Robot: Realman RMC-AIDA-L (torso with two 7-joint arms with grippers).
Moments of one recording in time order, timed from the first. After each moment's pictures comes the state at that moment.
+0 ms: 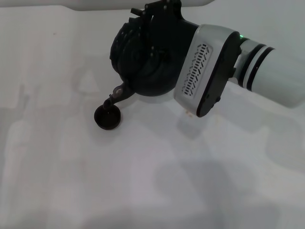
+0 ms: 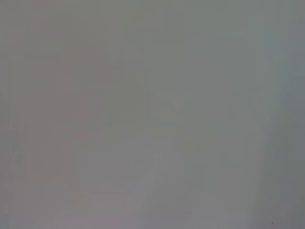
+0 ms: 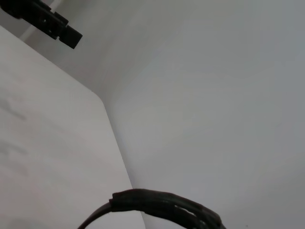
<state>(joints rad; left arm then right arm) -0.23 -2.08 0.31 -0.15 -2.03 -1.59 2.82 0.37 2.03 -2.11 -1.15 2.50 0.26 -2.99</state>
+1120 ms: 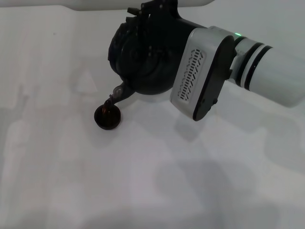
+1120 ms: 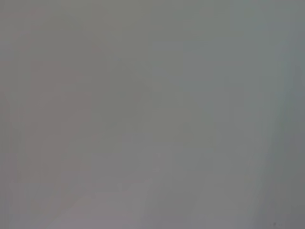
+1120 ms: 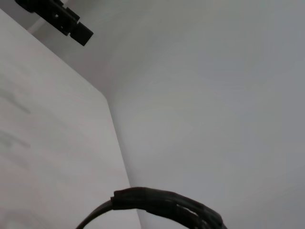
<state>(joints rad) -0.23 -2.08 0.30 -0.15 -2.03 -1.59 2.82 0.36 2.03 -2.12 -1.18 2.44 0.24 -2.99</state>
